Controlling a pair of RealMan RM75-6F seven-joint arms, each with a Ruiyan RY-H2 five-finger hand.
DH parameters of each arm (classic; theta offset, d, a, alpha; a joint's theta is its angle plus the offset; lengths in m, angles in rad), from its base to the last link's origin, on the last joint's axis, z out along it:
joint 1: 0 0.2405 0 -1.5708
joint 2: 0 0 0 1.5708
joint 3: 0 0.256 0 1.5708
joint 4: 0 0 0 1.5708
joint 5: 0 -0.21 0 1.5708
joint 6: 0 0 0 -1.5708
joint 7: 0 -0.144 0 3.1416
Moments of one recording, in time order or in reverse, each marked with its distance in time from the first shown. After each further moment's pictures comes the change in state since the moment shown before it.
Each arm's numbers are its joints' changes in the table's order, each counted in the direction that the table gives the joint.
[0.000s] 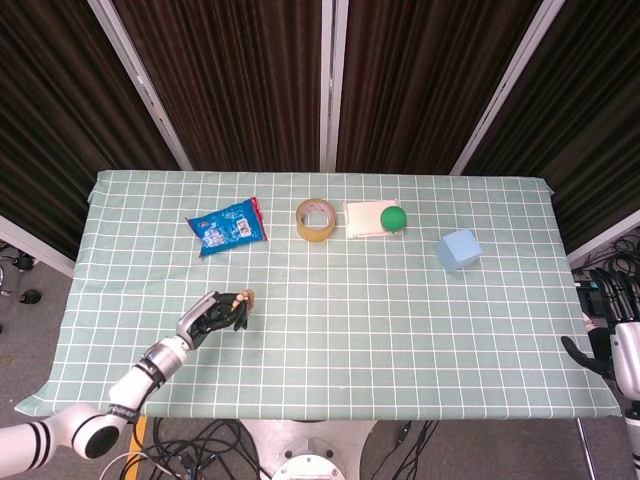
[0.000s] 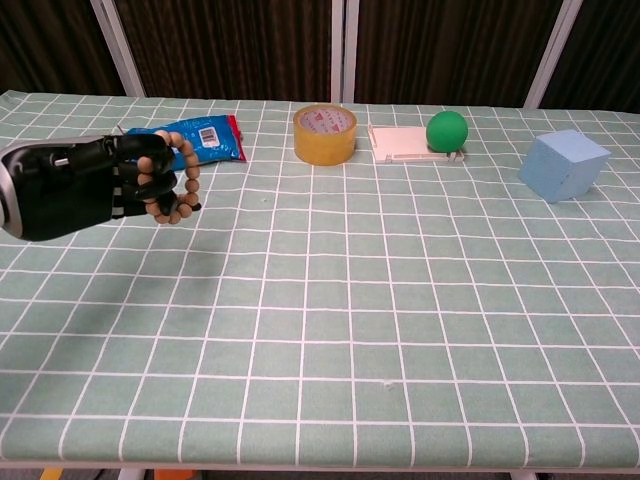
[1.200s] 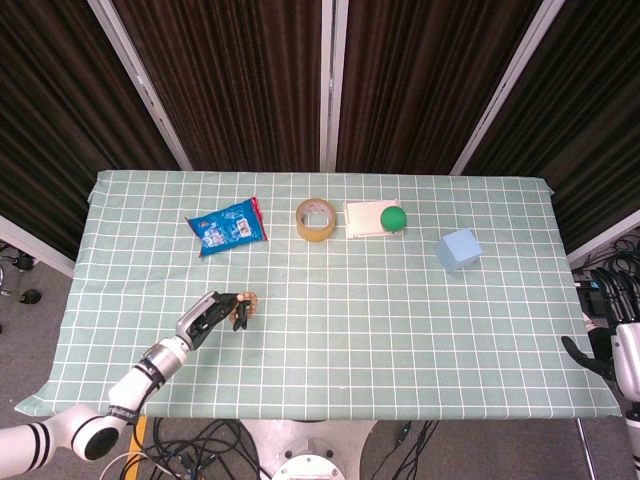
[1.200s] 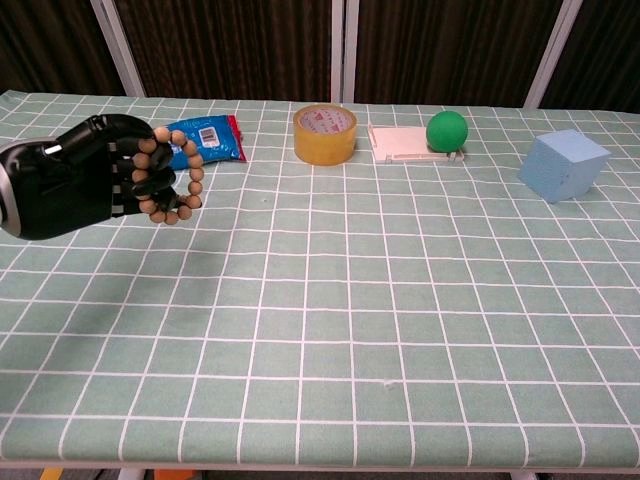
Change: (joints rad) left arm 0.003 0.002 0.002 0.007 -0.006 0.017 0.025; right arm -0.003 0.002 0.002 0.005 0.012 0.015 0.006
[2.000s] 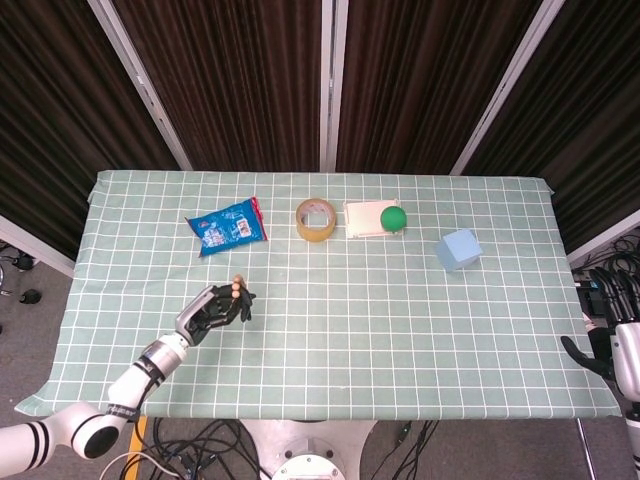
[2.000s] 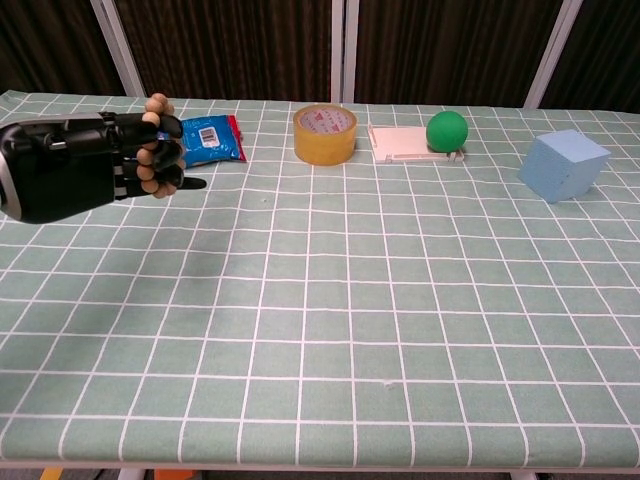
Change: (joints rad) left arm -0.002 0.005 -0.013 0.006 -0.025 0.028 0.072; right arm 0.001 0.004 -0.002 0.001 0.005 -0.001 -0.003
